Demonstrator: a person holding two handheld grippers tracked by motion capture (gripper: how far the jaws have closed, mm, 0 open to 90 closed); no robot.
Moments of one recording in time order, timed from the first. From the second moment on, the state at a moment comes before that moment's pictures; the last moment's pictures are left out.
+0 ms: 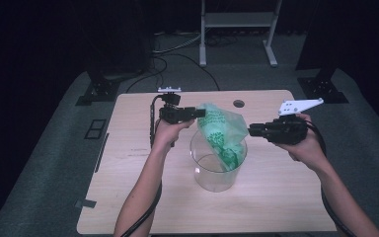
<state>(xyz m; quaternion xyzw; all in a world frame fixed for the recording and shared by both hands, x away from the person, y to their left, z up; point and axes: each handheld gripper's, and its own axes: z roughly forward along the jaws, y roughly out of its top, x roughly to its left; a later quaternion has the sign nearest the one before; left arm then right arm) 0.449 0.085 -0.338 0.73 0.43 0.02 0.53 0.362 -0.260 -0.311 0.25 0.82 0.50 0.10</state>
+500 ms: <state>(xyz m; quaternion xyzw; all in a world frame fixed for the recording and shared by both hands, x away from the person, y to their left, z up) 0.444 0.082 -0.340 0.75 0.37 0.01 0.55 0.377 -0.230 -0.312 0.28 0.83 0.46 0.14</state>
